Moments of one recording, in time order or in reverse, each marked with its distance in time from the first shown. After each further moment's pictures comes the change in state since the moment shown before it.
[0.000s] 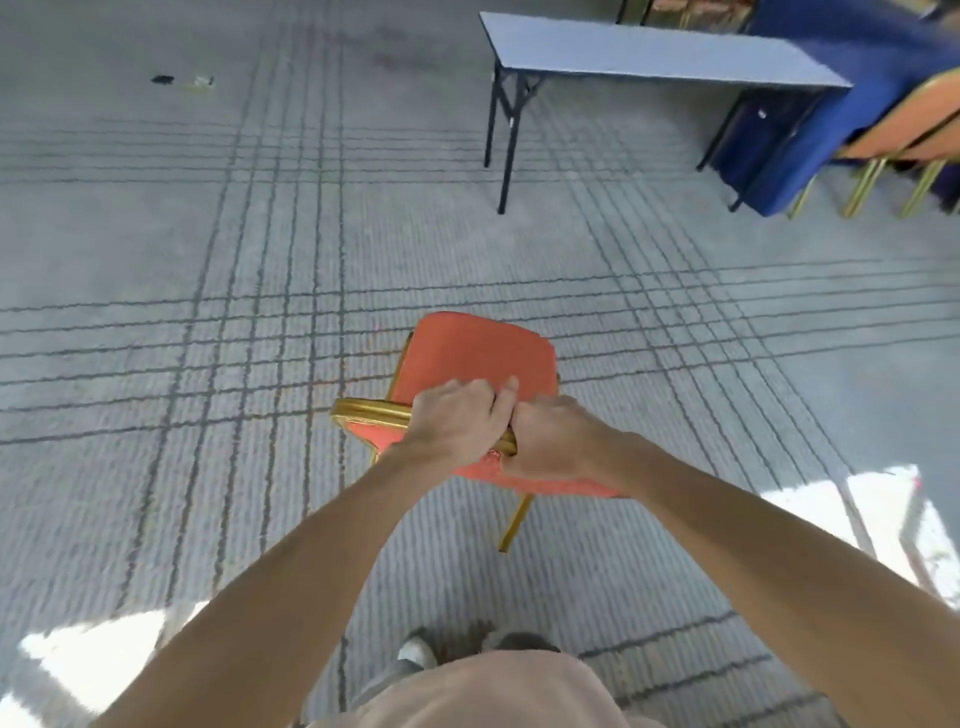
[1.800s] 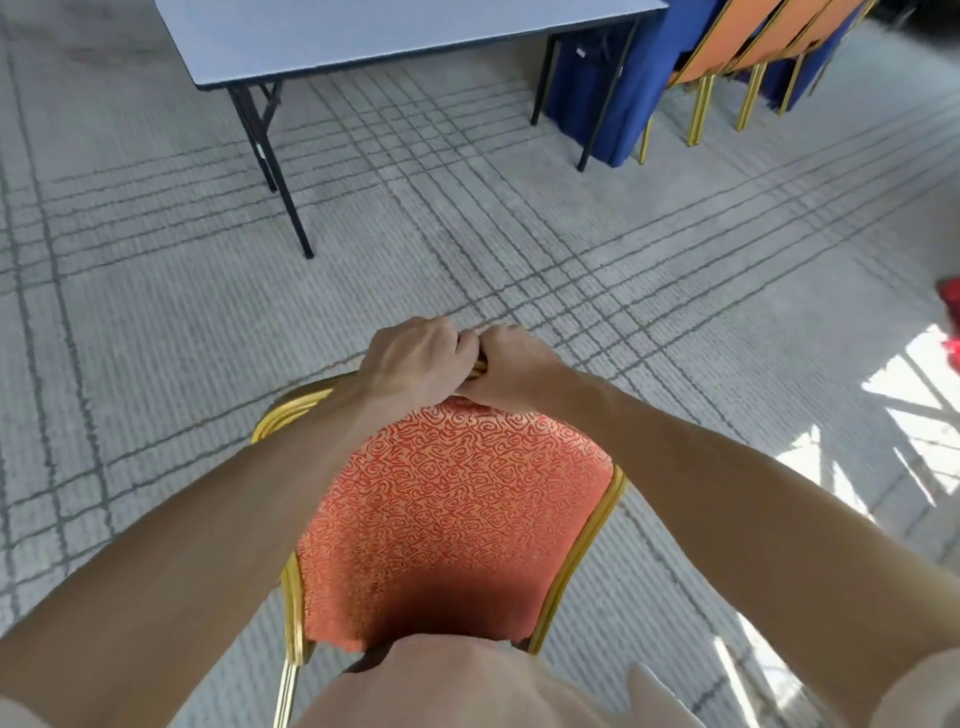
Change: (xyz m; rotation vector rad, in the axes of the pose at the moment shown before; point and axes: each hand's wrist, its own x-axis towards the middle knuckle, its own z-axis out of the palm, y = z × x) left_hand 0.674 0.227 -0.008 -0.018 -0.021 0.225; right_hand 0.287 0.560 -0.258 0.349 0.281 0.371
